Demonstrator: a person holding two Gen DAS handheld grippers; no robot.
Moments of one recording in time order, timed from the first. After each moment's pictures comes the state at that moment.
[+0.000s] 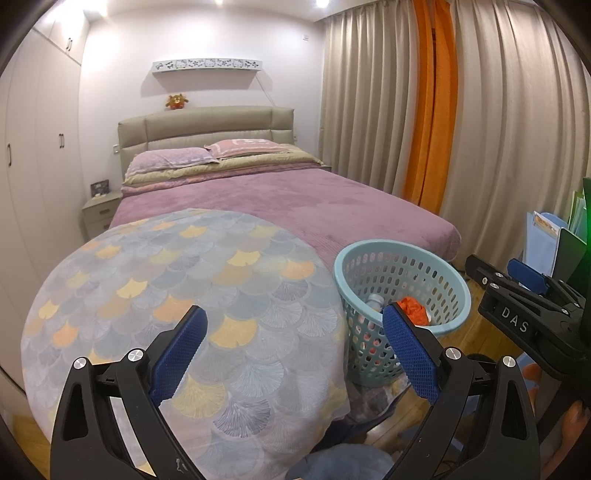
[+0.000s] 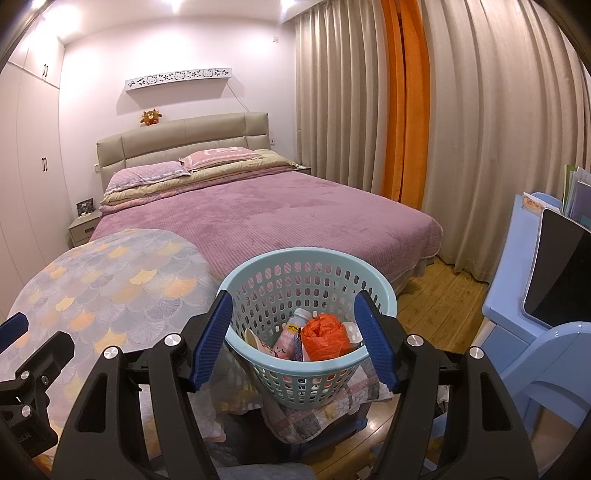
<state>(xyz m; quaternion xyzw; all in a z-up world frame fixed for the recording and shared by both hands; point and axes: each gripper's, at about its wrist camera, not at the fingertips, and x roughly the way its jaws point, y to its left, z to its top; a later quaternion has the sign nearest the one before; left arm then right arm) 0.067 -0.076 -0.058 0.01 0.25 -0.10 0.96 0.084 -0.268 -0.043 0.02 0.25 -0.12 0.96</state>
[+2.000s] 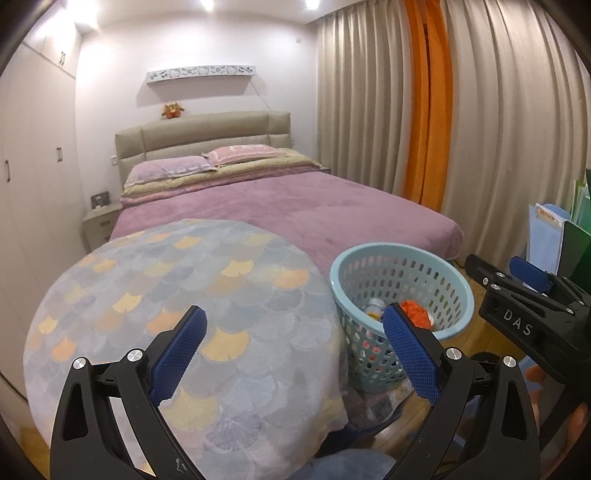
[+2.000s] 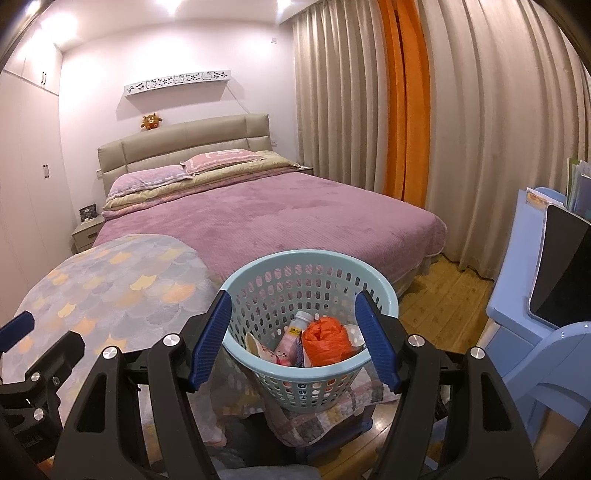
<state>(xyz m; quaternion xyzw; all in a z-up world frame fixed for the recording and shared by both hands) 0.077 -0.093 -0.053 0.03 0.25 -0.10 0.96 0.088 -0.281 -0.042 0.03 0.25 -0.12 0.96</state>
